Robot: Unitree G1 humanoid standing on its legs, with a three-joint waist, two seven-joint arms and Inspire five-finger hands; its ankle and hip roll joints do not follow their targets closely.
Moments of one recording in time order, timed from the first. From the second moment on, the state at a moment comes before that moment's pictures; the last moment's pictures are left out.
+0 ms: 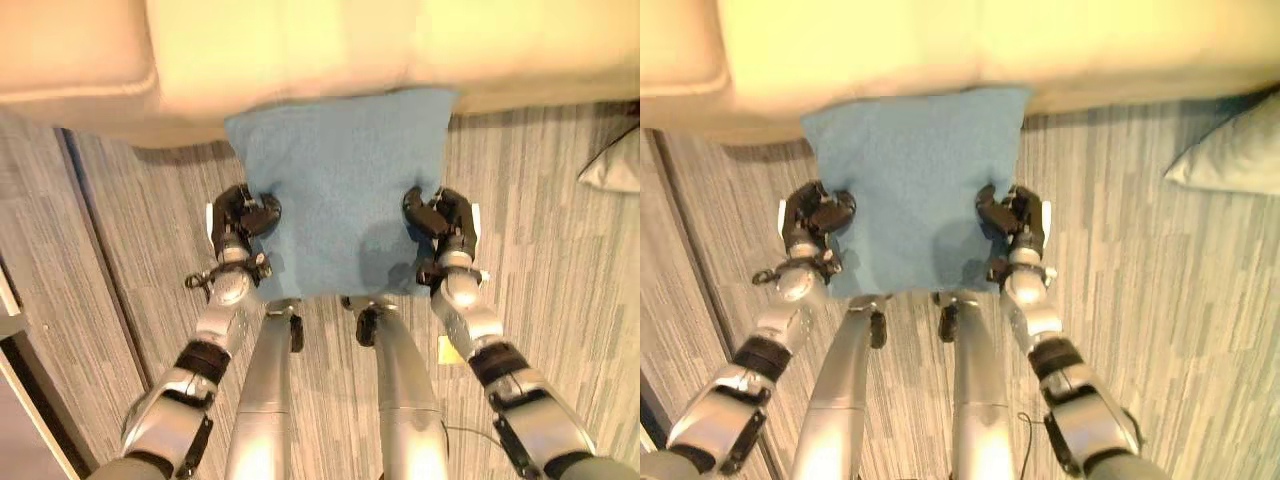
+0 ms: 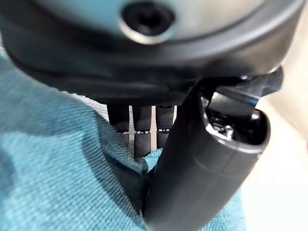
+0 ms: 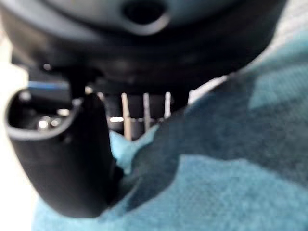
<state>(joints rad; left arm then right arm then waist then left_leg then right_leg) -0.48 0.28 -0.27 0.44 -0.62 -0.20 0.44 -0.47 -0.33 0.25 0.48 0.49 -0.21 -0.42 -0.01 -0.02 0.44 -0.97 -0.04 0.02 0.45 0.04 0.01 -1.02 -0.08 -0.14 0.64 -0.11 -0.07</state>
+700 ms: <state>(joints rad) -0.10 0.27 -0.28 0.31 -0.58 -0.23 0.29 -0.08 -0.31 0.14 0.29 0.35 -0.25 -0.29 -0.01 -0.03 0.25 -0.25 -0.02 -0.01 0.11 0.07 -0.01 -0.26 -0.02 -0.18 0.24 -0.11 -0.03</state>
